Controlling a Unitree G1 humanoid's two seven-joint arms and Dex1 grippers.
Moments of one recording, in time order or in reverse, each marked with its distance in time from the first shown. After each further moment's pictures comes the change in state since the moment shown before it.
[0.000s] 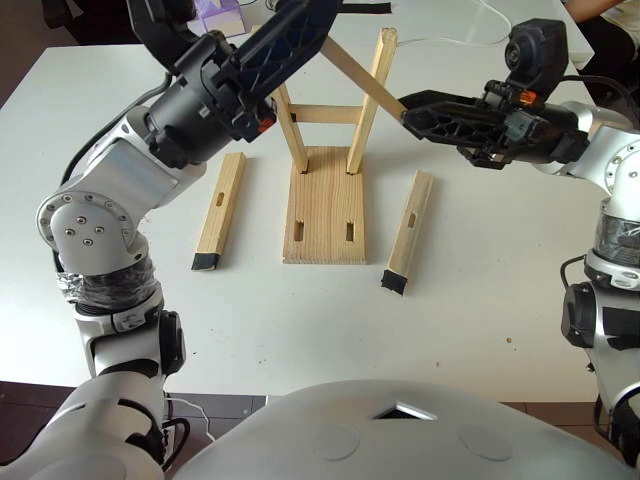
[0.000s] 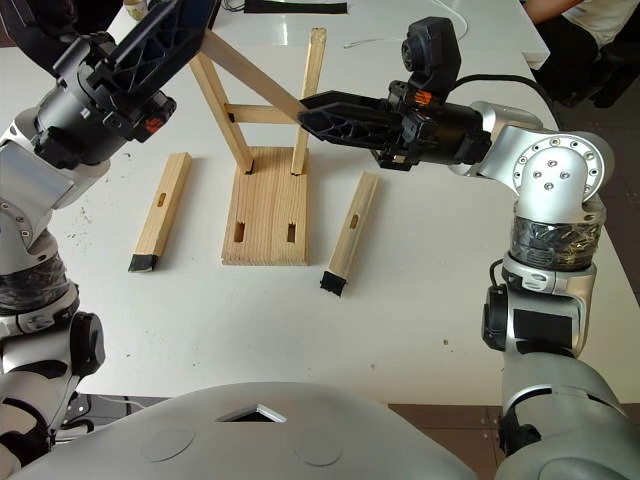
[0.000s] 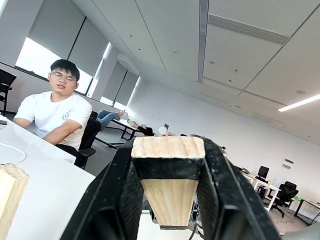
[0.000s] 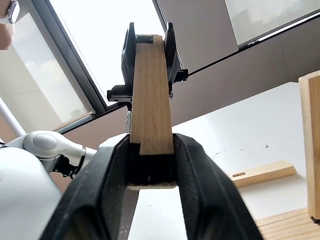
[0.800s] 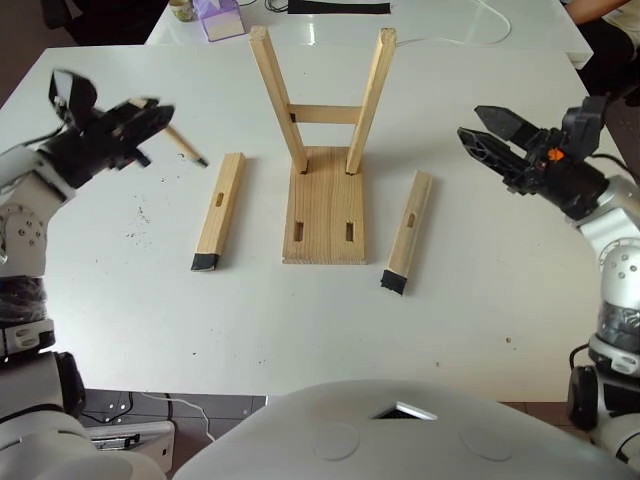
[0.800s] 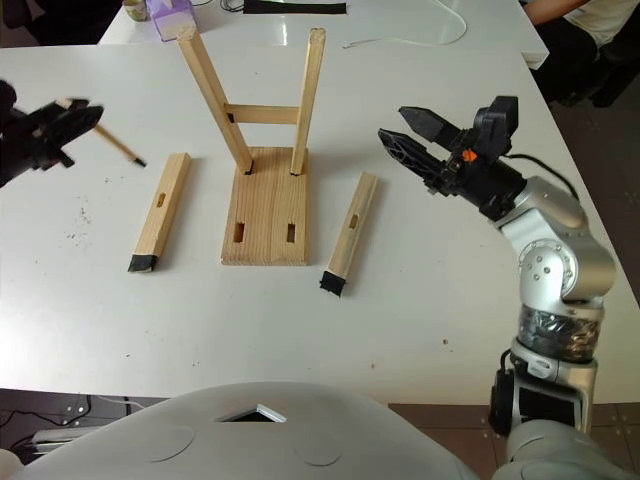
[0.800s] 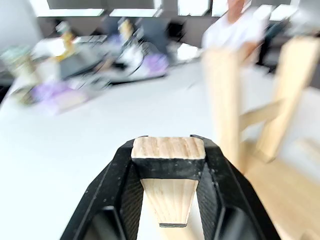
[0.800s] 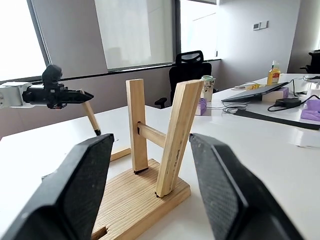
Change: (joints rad) left arm 0.227 0.450 0.030 0.605 0.941 -0.354 -0.443; right arm 0.504 0.062 -0.149 -0.195 -0.419 -0.596 -0.186
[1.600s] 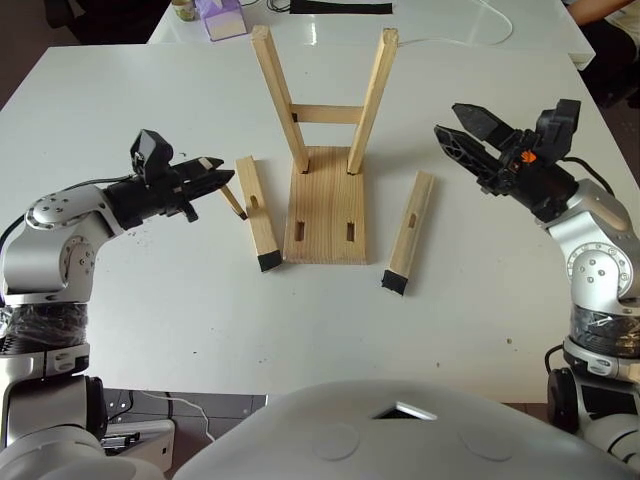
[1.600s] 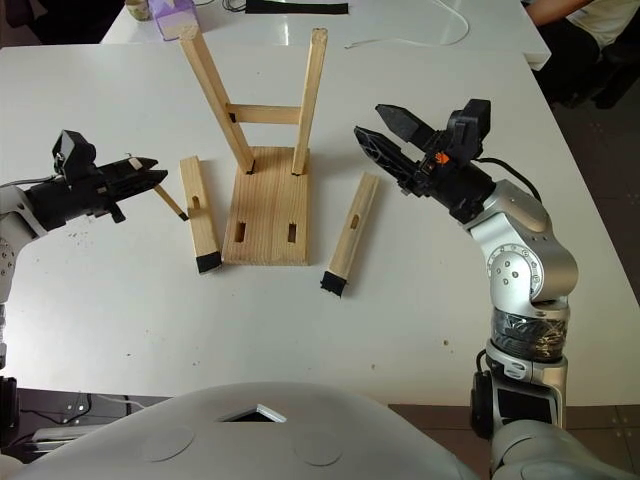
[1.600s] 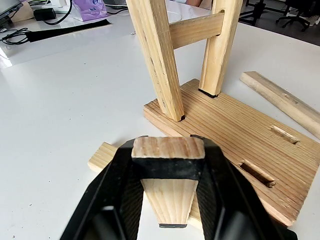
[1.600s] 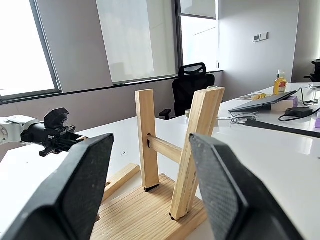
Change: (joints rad) left arm 0.080 -0.126 -0.068 -0.198 0.096 0.034 -0.175; right arm -0.042 0.049 0.072 -0.002 0.005 -0.035 -0.030
